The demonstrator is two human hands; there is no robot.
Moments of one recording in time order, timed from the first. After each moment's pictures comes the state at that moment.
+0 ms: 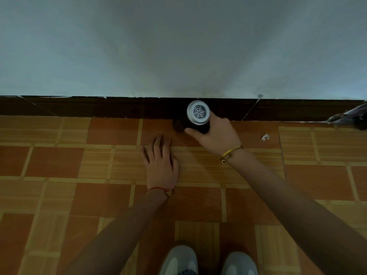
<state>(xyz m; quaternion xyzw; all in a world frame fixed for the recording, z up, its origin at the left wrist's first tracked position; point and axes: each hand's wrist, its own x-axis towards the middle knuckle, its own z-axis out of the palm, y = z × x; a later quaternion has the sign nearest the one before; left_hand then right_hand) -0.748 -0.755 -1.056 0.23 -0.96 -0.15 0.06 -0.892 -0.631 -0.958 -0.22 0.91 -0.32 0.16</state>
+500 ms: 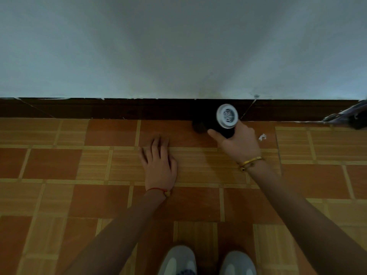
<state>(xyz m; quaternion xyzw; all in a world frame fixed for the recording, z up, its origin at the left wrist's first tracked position) -0.747 -0.755 -1.056 0.24 -0.96 -0.15 0.06 -0.892 -0.579 -0.964 -0.13 0.92 -0.36 0.14</state>
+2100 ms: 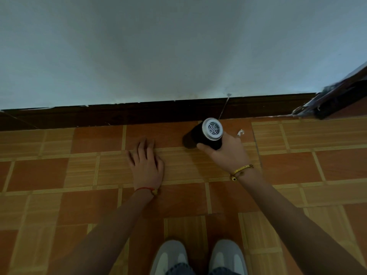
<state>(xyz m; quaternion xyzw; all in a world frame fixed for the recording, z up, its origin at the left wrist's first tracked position) -0.746 -0.755 -1.059 0.23 -0.96 -0.14 0.07 -0.858 -0.546 -0.958 -0.13 0.93 -0.33 0.15</state>
